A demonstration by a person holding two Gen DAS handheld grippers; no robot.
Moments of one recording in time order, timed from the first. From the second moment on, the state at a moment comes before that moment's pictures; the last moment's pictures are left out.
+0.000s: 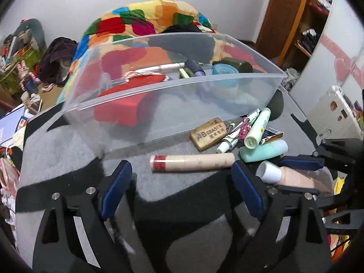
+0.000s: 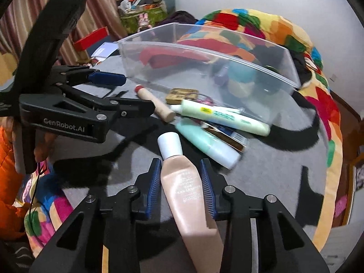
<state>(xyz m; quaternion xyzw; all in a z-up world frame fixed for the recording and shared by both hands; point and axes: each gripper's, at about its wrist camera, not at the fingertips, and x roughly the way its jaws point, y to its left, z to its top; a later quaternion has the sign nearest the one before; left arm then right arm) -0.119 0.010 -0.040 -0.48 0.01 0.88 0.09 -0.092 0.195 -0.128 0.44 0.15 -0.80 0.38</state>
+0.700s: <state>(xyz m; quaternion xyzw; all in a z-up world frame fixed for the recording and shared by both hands) -0.130 0.026 -0.054 -0.46 0.02 0.88 0.08 -0.121 0.245 -0.084 0.40 0.04 -0.85 0.33</state>
